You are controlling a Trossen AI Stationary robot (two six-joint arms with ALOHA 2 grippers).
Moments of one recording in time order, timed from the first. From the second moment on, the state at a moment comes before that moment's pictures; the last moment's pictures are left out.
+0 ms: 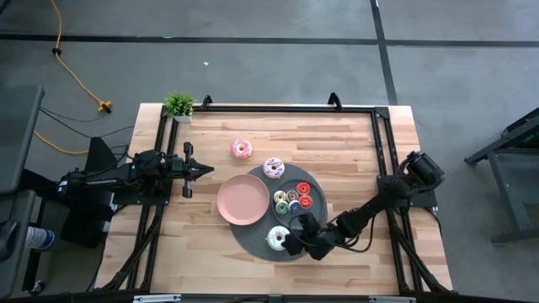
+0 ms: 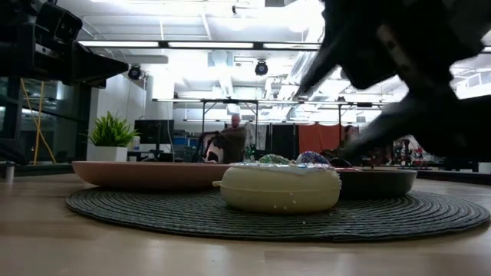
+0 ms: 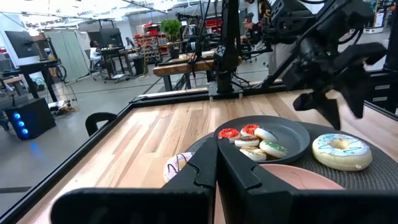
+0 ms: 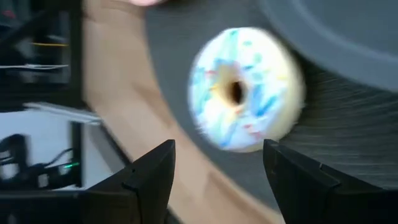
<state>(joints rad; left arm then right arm) 0.12 0.02 0.01 0.02 0.06 0.15 0.59 1.83 0.97 0.12 0.36 1.78</state>
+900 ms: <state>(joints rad) 0.12 0.02 0.01 0.02 0.06 0.15 0.49 1.91 1.05 -0.05 0.20 1.89</state>
